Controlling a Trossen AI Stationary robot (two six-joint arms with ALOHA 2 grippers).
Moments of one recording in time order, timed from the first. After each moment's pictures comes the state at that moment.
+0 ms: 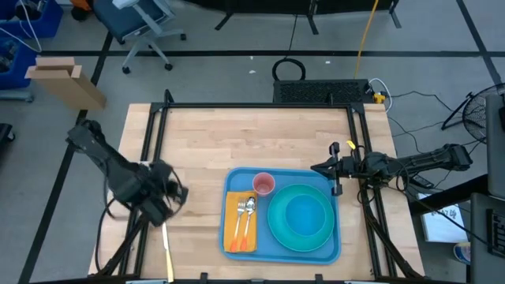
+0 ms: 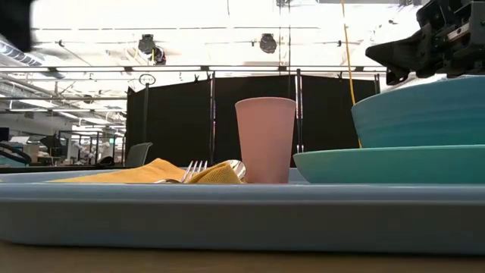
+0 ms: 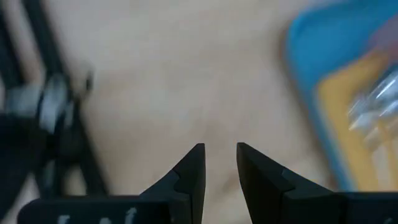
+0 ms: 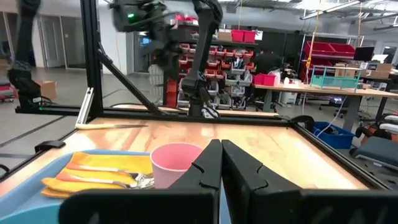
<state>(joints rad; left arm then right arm) -0.75 1.28 1.16 -1.57 -0.43 -1.98 0.12 0.40 0.02 0.47 0.14 -0.06</state>
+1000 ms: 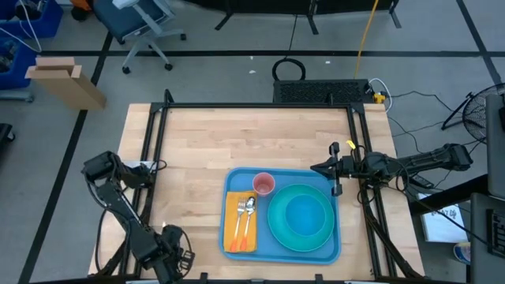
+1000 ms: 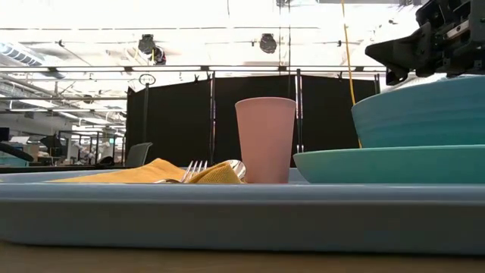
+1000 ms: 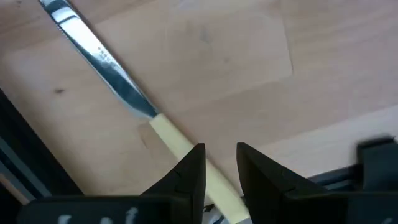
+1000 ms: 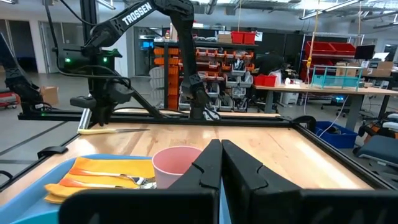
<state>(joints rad) -1.01 1.76 1.17 -0.90 0.09 -2.26 0.12 0.41 0.02 0.49 0.13 -0.04</state>
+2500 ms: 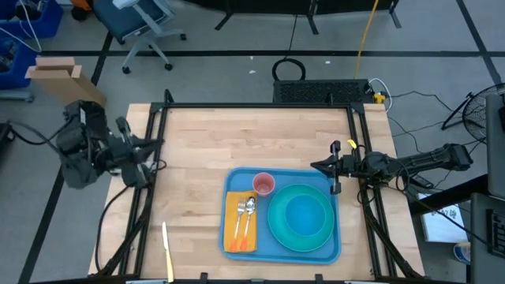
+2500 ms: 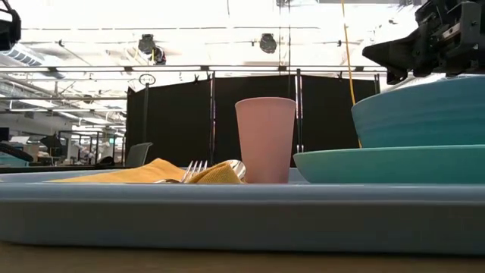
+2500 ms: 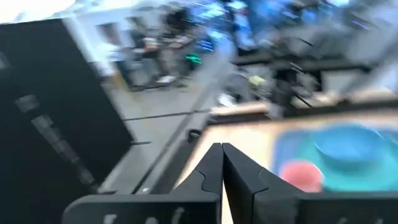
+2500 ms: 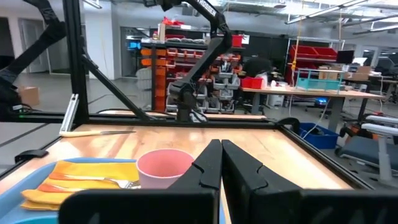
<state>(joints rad) -0.99 0.79 1.23 -0.99 -1.35 -0.28 0.12 0.42 0.02 0.51 0.19 -0.07</state>
